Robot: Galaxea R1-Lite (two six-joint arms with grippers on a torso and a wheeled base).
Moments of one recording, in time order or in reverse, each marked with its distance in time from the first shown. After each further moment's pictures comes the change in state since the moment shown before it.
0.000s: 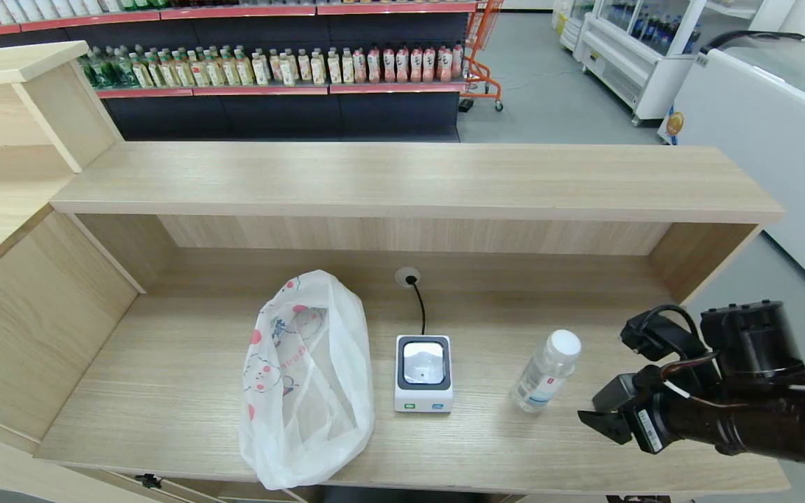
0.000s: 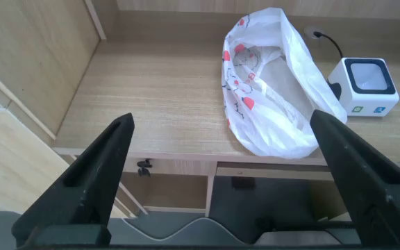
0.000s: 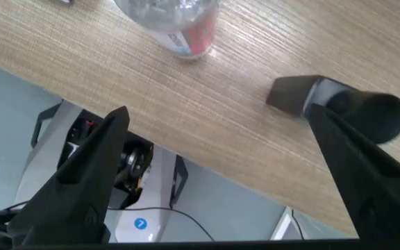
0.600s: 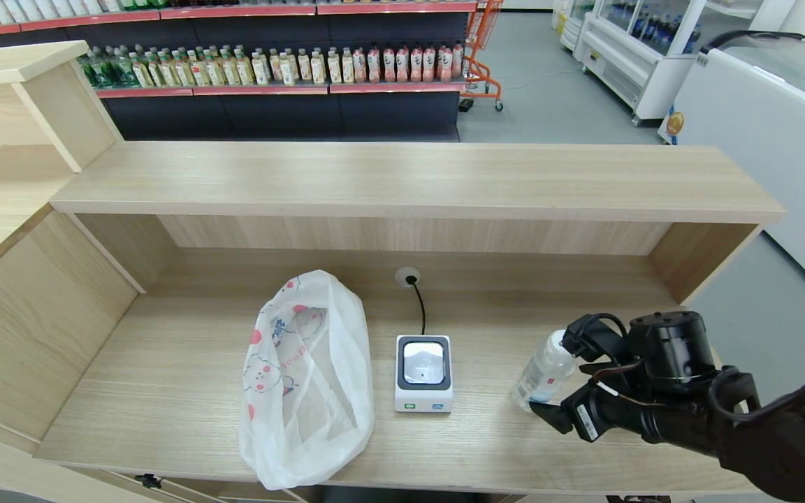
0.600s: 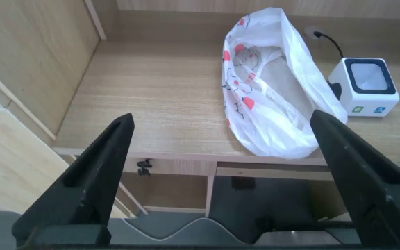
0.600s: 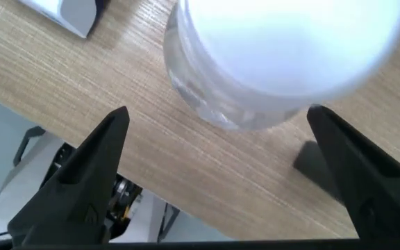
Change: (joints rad) left arm 0.000 0.000 0.000 0.000 0.000 0.000; right arm 0.105 0.232 -0.014 -0.303 -0.036 -0.026
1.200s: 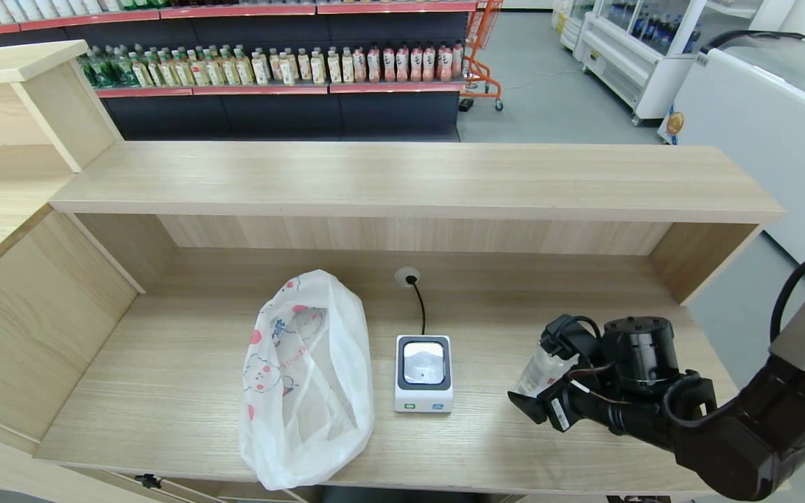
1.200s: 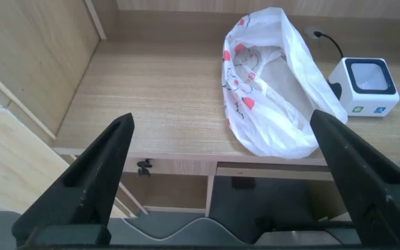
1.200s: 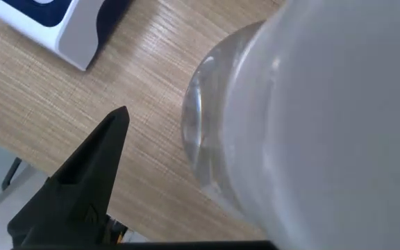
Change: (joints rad) left arm 0.000 0.000 0.000 0.000 0.000 0.000; right arm 0.020 0.146 -0.020 -0.215 0.008 -0.011
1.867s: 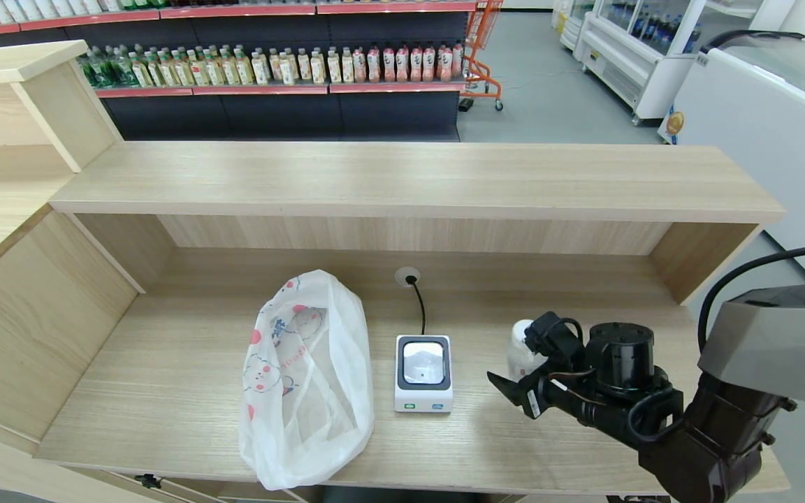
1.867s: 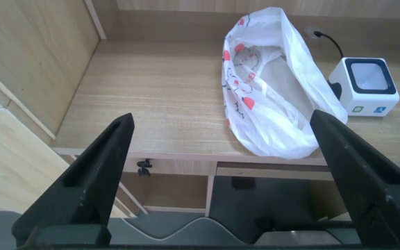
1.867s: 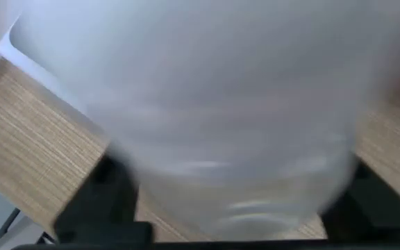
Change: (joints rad) left arm 0.000 0.000 0.000 0.000 0.000 0.000; right arm 0.027 0.160 -0.011 -0.331 0.074 0.011
